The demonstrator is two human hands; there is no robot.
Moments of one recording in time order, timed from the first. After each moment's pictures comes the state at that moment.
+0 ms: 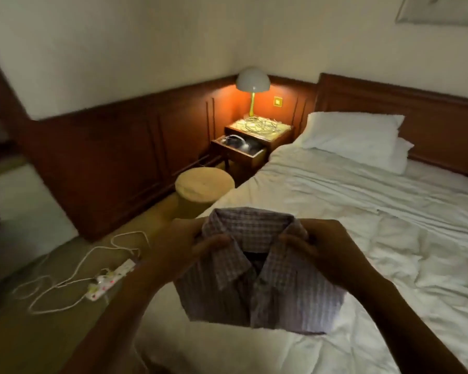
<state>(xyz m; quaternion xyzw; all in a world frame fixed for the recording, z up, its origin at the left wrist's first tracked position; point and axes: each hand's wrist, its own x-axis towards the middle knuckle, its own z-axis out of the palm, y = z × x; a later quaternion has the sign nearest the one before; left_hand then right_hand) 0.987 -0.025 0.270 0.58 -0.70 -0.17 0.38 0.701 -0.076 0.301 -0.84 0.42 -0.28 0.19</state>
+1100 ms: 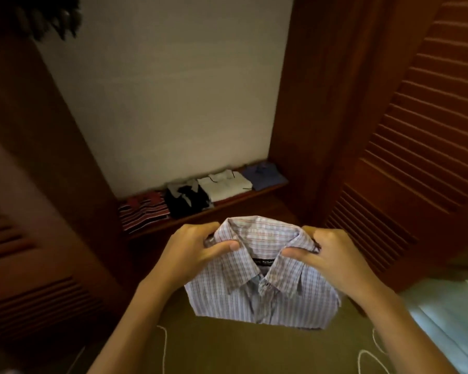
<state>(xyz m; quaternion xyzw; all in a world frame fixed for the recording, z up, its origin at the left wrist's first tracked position) 1.481 0.509 0.278 0.92 0.15 0.16 0.33 1.651 0.273 0.297 -0.82 -0.47 0.05 0.31</state>
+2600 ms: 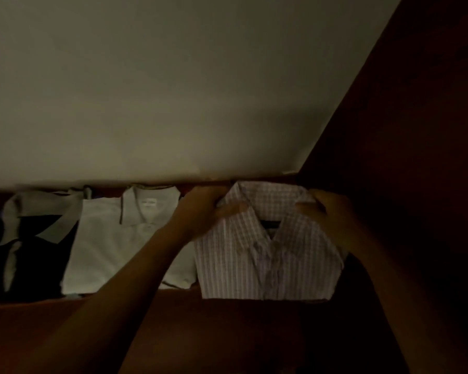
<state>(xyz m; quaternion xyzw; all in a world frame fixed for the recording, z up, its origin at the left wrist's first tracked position) 2.342 0.939 -0.165 0.87 0.34 0.09 0.35 2.577 0.780 -0.147 -0.79 -0.47 0.27 0.27</state>
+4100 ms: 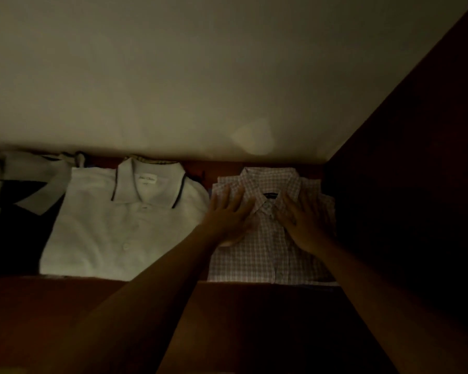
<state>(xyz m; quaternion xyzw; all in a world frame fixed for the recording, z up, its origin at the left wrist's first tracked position) 2.381 0.936 -0.315 0.88 0.35 -0.25 0.21 2.570 0.830 -0.324 -0.82 -0.48 0.32 0.04</state>
